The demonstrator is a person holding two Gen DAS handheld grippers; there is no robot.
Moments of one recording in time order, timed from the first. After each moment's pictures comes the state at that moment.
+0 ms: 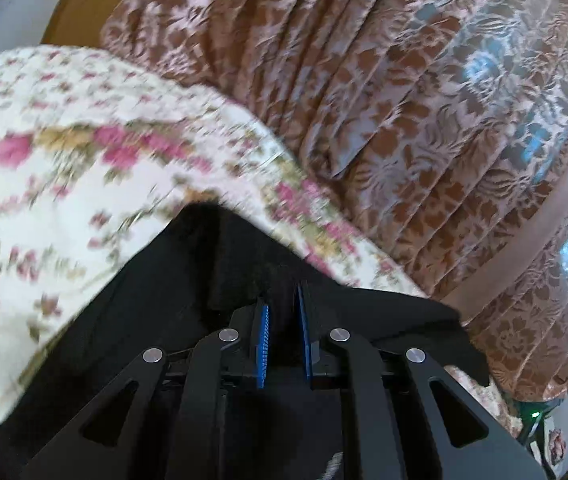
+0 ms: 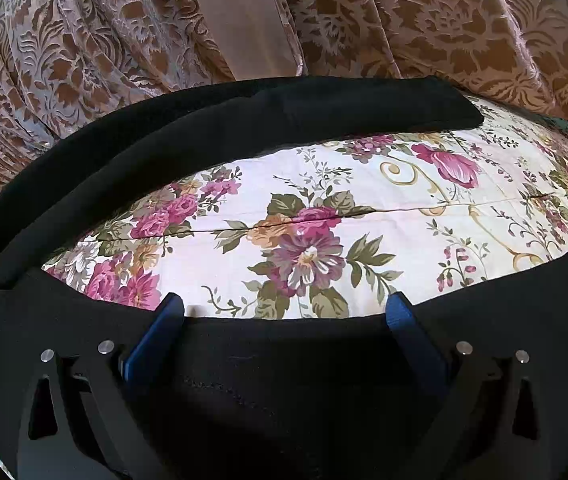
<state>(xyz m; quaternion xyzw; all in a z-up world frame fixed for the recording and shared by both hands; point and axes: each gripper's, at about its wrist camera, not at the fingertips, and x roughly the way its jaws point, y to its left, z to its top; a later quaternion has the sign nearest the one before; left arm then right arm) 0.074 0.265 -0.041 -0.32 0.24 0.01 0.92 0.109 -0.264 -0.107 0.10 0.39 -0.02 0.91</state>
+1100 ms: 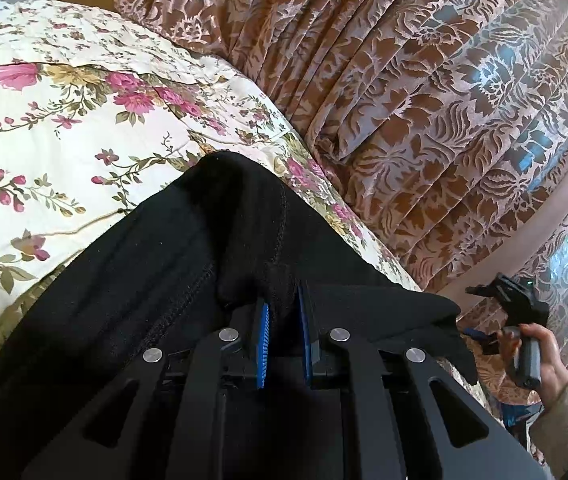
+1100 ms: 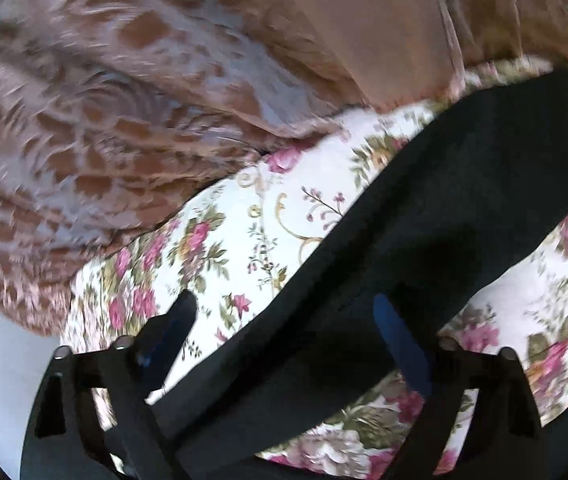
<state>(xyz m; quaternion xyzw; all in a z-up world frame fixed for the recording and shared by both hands) 0.072 0.275 -0.076 -0.36 0.24 -0.03 0.90 0.313 -0.184 -0.035 0.30 0.49 0.03 0.81</state>
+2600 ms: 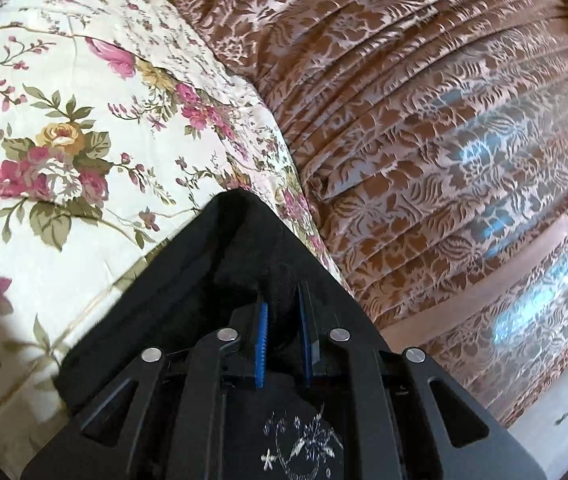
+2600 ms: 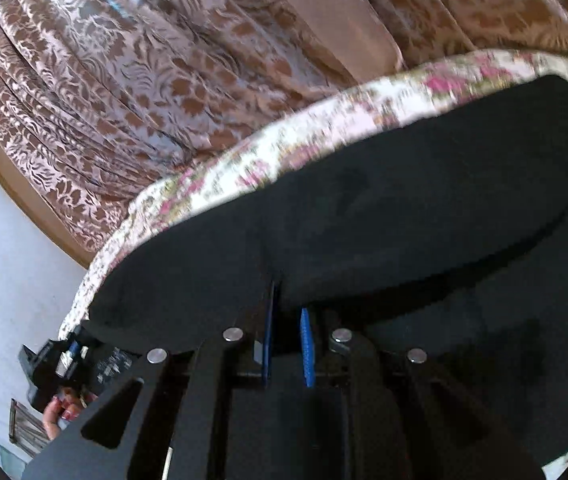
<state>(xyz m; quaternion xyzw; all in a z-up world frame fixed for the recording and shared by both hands) -0.002 0.310 -0.071 -0.48 0.18 -0.04 0.86 0.046 -0.197 -0.032 0.25 0.40 0.15 0.87</state>
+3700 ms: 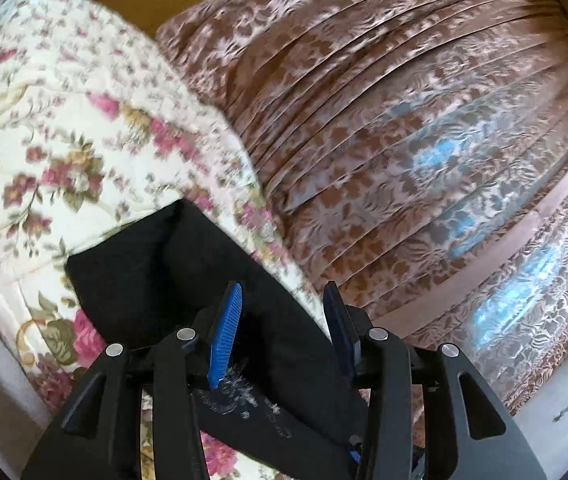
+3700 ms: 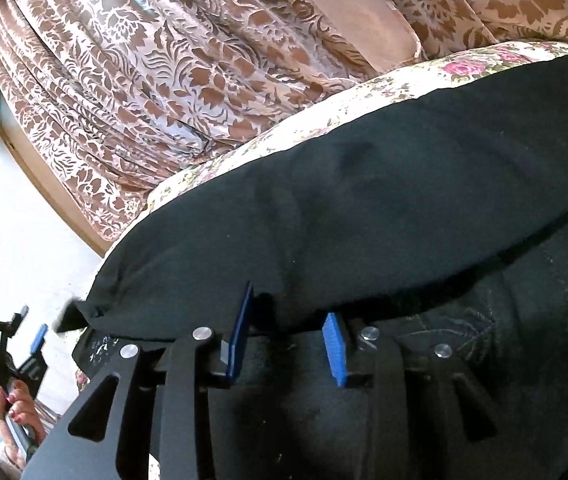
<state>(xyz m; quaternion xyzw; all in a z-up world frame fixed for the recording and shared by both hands) -0.076 0.267 -0.011 -0.48 0.13 -0.04 0.87 0.039 -0.203 -0.057 0.25 0.36 0.21 0.87</state>
